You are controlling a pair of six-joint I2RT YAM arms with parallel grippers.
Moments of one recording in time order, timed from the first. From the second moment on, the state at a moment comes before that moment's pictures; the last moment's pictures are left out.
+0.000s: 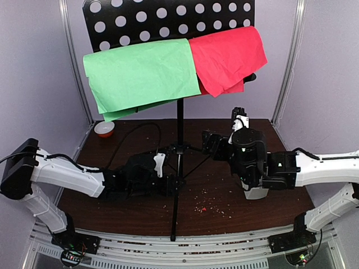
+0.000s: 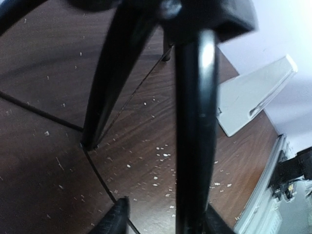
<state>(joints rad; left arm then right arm) -1.11 1.54 0.75 0.30 -0.12 -0.66 1.18 1.29 0.97 0.03 0.91 0.59</state>
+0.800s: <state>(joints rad) -0.78 1.30 0.65 0.09 0.35 -0.29 1.18 1.17 0.87 -0.07 0.85 0.66</state>
